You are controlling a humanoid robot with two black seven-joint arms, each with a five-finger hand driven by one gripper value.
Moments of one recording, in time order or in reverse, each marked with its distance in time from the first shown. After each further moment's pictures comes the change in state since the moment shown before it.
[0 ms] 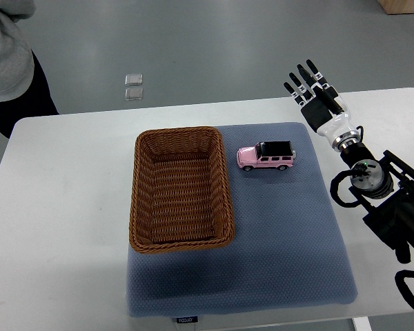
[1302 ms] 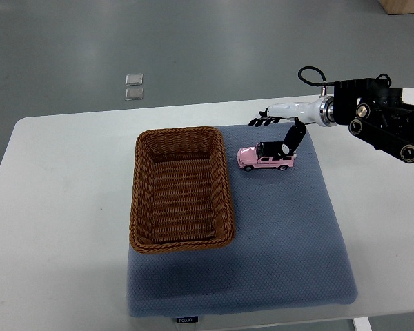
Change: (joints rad) left arm 0.000 0.000 -0.002 -0.001 0.000 -0.002 -0.003; right arm 0.451 -0.295 -0.855 0.230 -1.237 -0.014 -0.173
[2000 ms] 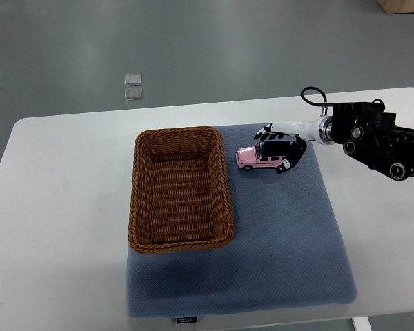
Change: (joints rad) left arm 0.000 0.000 0.004 0.005 0.000 0.000 0.000; right arm -0.075 0.054 -0.007 -0.072 -0.002 -0.061 0.005
